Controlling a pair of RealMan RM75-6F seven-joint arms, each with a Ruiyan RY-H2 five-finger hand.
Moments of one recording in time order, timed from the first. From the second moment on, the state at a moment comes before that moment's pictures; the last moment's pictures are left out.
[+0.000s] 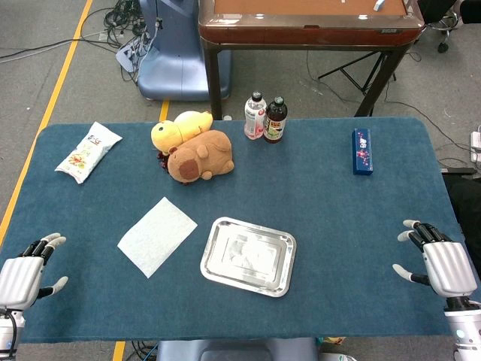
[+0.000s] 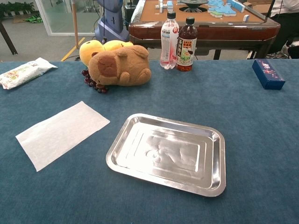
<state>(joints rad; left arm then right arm) -0.10 -1.14 -0.03 -1.61 1.46 1.45 0.14 0.09 -1.10 0.04 -1.62 -1.55 1.47 -0.04</state>
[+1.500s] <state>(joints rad) -0.26 -1.23 0.03 -1.53 1.82 1.43 -0.11 0.08 -1.08 0.05 -1.63 -1.54 1.48 0.00</state>
